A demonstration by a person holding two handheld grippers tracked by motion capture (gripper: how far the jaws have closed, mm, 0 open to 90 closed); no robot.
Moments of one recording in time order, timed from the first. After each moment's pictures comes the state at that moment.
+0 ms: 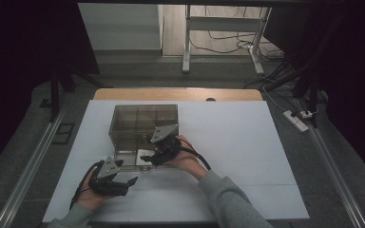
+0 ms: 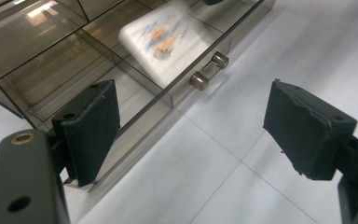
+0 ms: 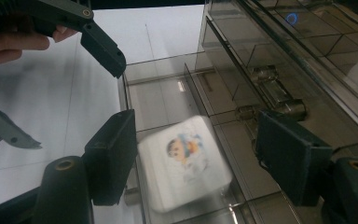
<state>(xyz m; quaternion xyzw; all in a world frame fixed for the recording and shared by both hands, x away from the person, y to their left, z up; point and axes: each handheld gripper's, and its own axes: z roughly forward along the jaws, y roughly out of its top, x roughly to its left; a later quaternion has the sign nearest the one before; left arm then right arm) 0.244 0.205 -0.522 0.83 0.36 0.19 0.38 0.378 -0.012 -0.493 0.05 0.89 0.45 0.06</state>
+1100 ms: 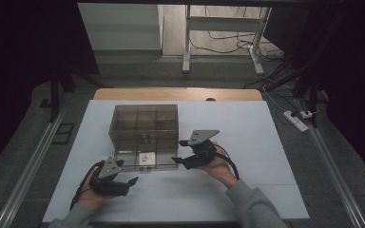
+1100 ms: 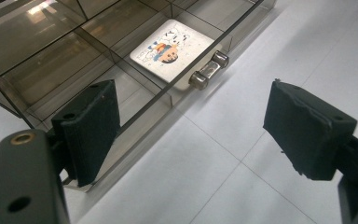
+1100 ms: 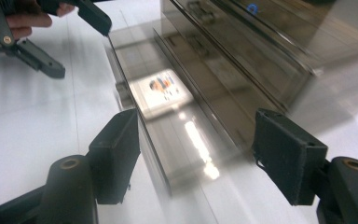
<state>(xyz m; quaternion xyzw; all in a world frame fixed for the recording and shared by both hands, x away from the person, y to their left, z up) 0.244 0.203 -0.523 0.83 0.36 0.19 0.37 0.361 -0.118 -0.479 0.13 0.87 0.47 0.08</state>
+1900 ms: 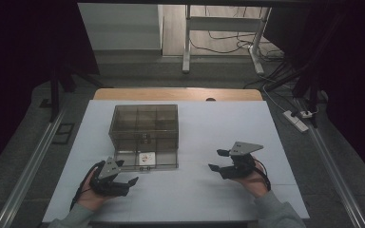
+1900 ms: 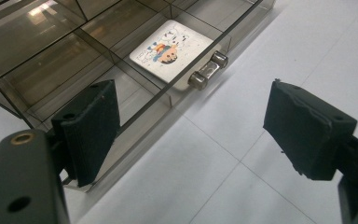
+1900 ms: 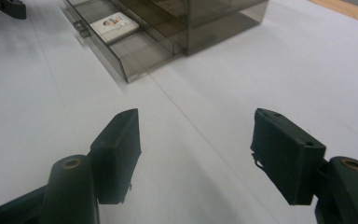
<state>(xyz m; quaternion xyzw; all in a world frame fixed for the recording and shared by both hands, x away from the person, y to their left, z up) 0.244 0.203 -0.523 0.84 0.36 0.19 0.37 0.335 -0.233 -0.494 0.22 0.86 0.45 0.12</state>
